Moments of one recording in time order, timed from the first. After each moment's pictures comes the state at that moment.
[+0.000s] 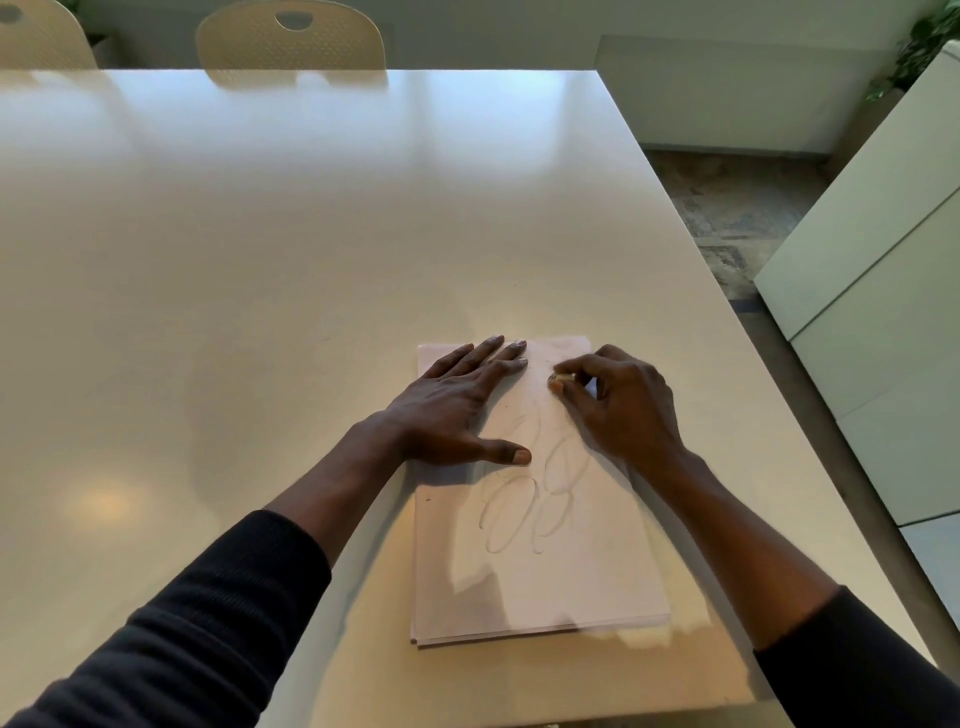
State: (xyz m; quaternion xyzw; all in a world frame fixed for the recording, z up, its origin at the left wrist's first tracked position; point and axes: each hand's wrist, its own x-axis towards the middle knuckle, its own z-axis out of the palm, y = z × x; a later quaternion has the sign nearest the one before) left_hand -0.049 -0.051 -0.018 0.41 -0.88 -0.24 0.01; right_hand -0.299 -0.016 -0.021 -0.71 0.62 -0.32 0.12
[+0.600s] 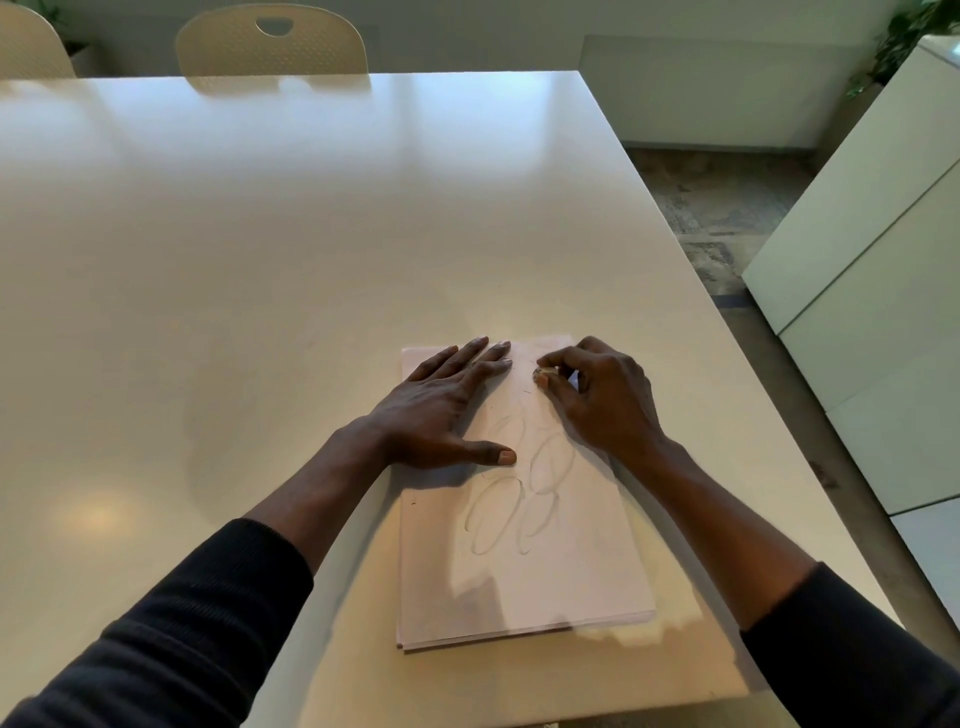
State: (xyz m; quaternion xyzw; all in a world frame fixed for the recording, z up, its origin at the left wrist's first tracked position) left_hand -0.049 -0.054 -0.022 0.40 -0.89 -0.22 0.02; right_hand -0.301 -0.025 -0.024 -0.71 0.62 -0.32 0.13
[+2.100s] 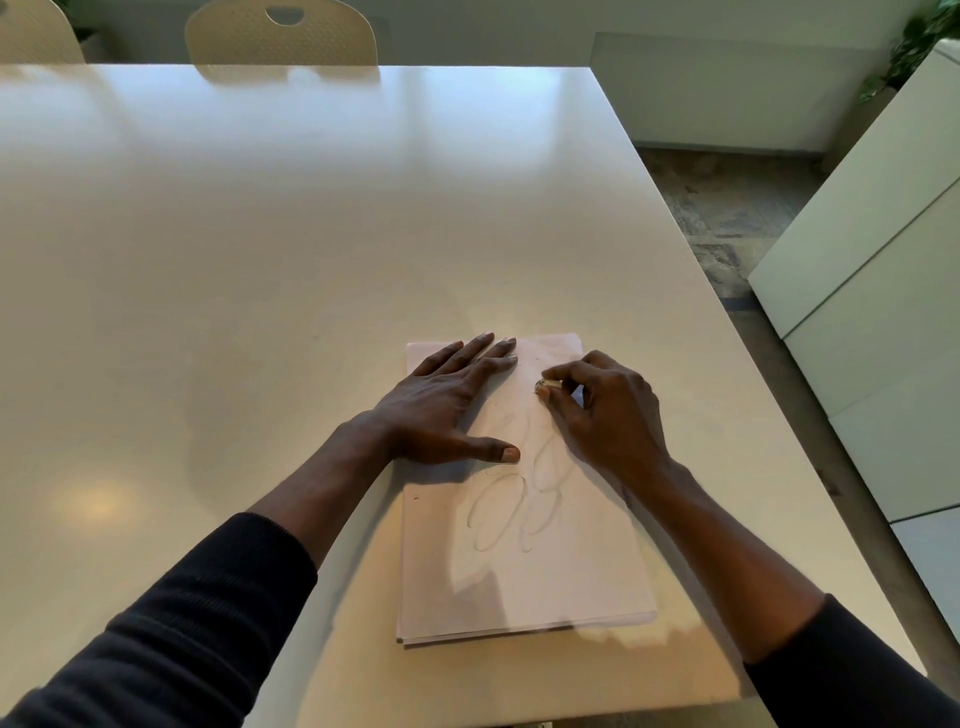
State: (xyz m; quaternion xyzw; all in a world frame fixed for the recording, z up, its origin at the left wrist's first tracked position) left_hand -0.050 -0.052 -0.020 0.40 -0.89 -0.23 0.02; right_hand -0.293 -0.004 -0.024 -0.70 0.62 -0.33 0.11
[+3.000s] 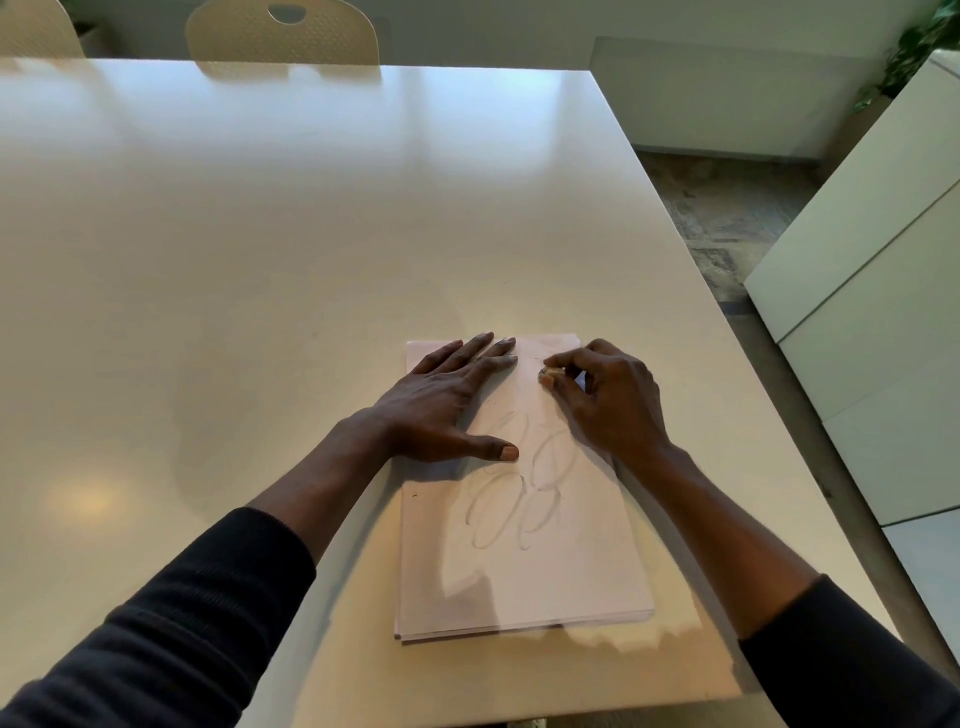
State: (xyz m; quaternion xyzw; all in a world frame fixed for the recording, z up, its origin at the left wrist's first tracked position) left_hand -0.049 -0.052 -0.021 0.41 -0.88 -0.24 0.02; right_hand -0.301 -0.020 -0.026 -0.70 0.62 -0.32 0.12
